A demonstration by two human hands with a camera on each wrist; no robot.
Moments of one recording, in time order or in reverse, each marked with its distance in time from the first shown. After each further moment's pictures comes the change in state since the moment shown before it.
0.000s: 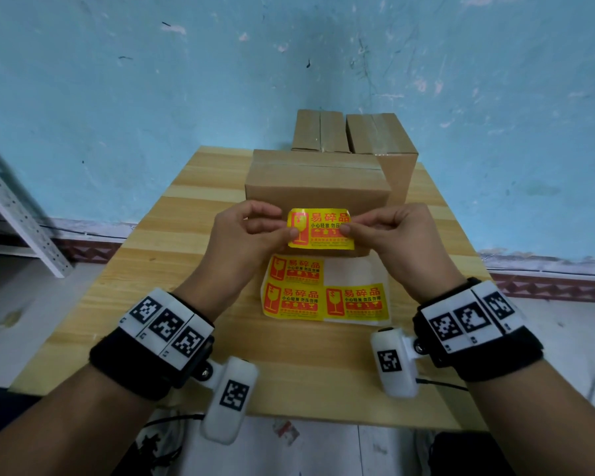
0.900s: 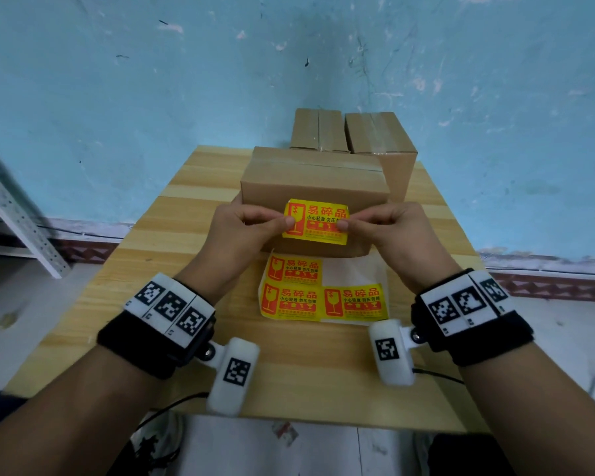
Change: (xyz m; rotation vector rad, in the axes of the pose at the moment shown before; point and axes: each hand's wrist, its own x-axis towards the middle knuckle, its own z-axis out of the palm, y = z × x) left_hand 0.017 -0.006 -0.001 0.092 -0.001 0.060; right_hand 0.015 0.012 -0.002 0.018 -0.050 0.028
